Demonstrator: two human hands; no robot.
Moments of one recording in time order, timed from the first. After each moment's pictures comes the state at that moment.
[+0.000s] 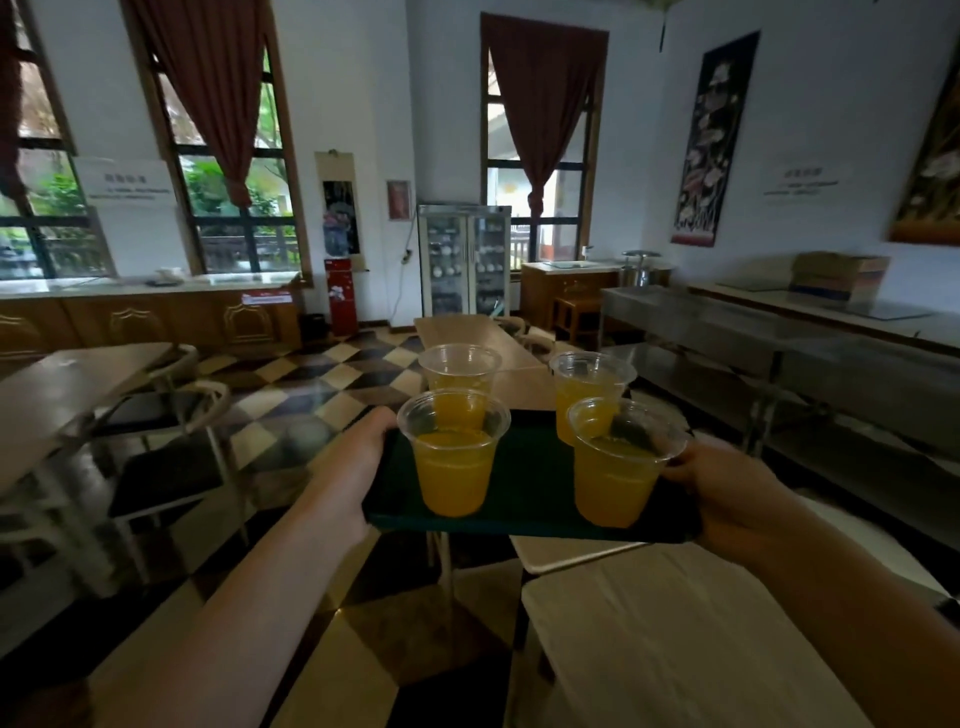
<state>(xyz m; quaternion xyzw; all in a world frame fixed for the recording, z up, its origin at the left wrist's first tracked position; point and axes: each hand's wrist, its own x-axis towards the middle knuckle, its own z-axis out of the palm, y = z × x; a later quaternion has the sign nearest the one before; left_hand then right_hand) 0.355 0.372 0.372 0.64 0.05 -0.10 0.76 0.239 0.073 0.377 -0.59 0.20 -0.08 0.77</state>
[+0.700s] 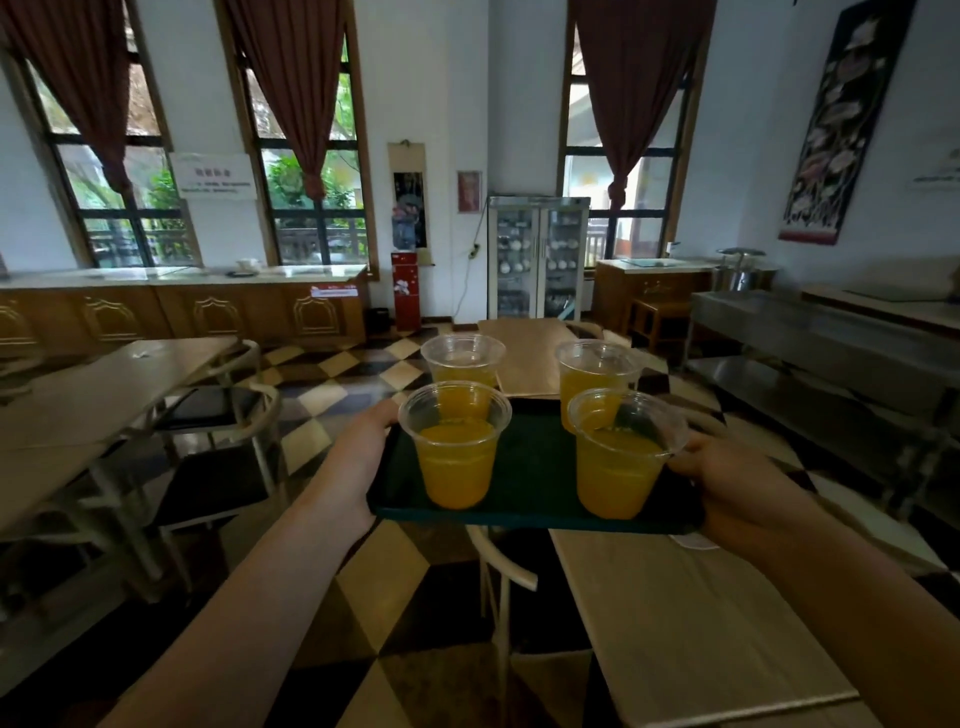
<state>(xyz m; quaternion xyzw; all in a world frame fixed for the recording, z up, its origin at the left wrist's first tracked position) 0.629 0.377 0.379 0.62 0.11 -0.05 0.77 0.568 0.075 0.377 -0.62 0.14 -0.02 0.77</state>
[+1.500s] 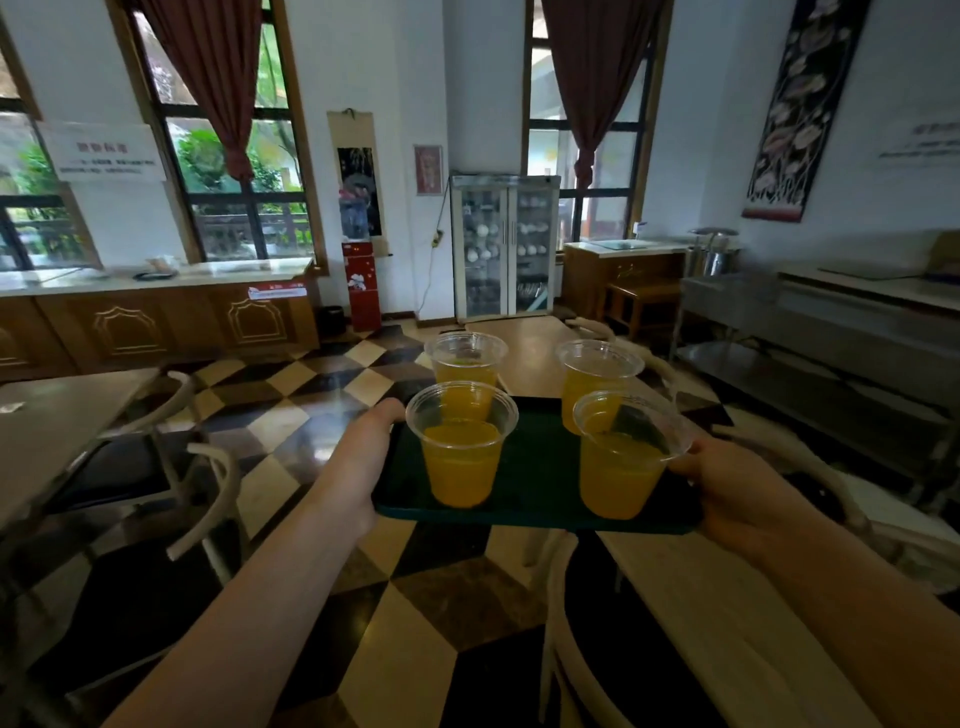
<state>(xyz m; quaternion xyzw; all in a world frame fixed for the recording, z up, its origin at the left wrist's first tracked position) 1.116 0.544 0.372 0.64 0.08 -0.12 0.75 1.011 0.248 0.367 -0.60 0.20 -0.05 0.77</state>
